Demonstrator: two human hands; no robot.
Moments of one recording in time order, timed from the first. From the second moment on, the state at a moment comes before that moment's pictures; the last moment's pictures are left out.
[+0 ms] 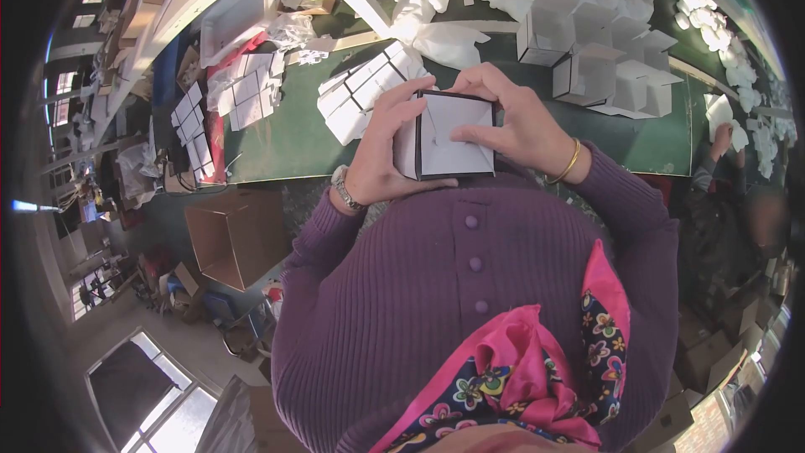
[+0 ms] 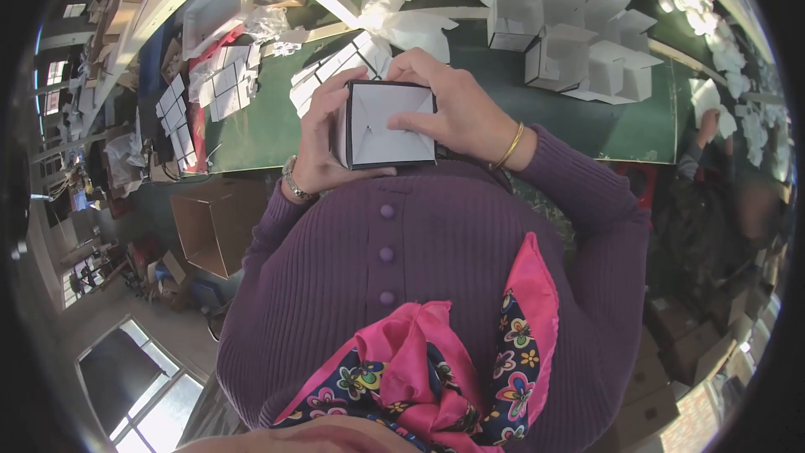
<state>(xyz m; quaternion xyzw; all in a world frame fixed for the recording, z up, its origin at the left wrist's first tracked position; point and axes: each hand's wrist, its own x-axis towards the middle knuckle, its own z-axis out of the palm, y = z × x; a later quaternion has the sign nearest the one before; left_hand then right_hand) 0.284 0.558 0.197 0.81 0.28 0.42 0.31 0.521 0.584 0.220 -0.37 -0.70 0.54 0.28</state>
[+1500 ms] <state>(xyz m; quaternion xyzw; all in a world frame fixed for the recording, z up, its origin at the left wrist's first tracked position) 0.184 0.601 -0.062 0.54 0.76 0.21 0.29 0.654 0.585 -0.038 -0.67 -0.71 0.20 0.11</state>
